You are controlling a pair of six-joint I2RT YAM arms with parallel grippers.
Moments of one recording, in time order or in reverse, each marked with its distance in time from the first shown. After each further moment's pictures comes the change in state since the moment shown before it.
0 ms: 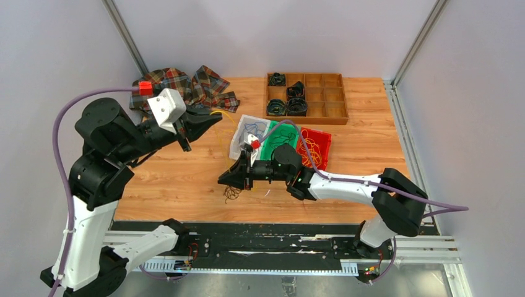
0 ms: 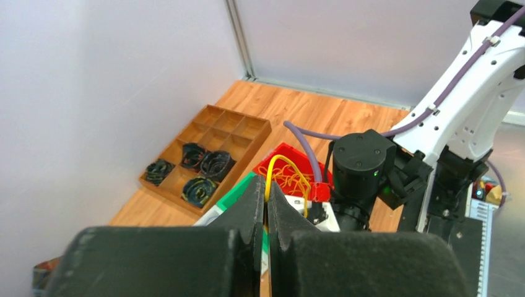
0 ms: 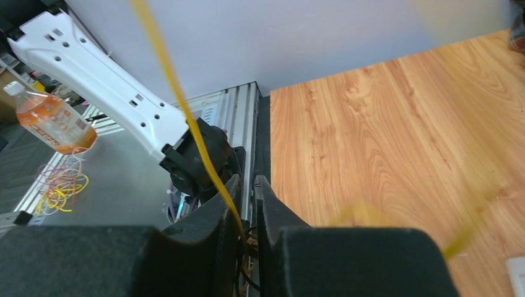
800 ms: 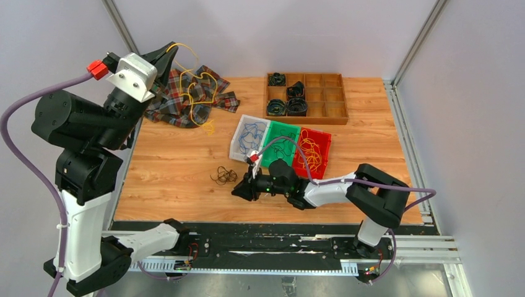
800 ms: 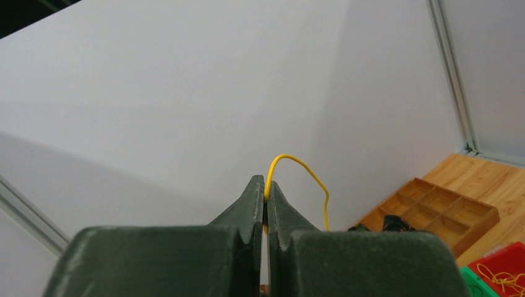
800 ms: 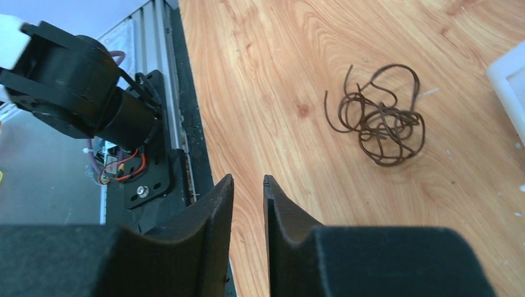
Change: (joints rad) left arm 0.000 0.120 0.253 0.251 -0.454 0.310; right arm 0.000 0.140 -0.192 0.049 0.203 0.031
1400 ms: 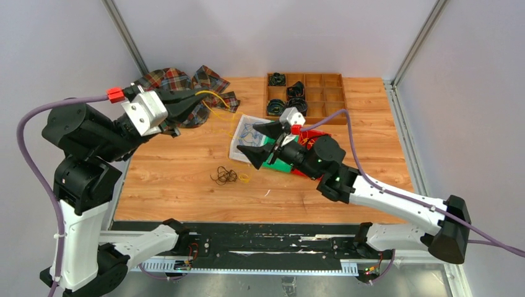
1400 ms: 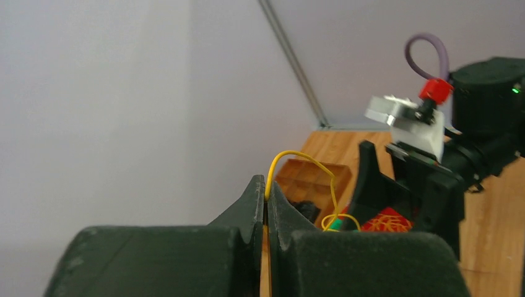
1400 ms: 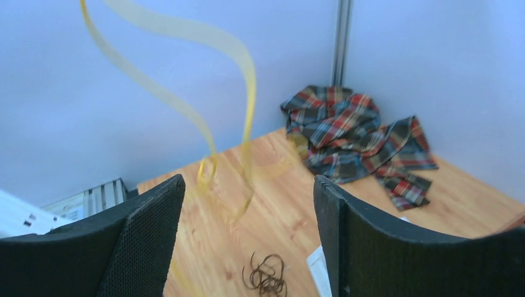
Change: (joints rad) left arm 0.000 -0.071 -0.086 -0.144 0.382 -0.088; right arm -0.003 -0.519 0.234 -0.329 0.334 -0.272
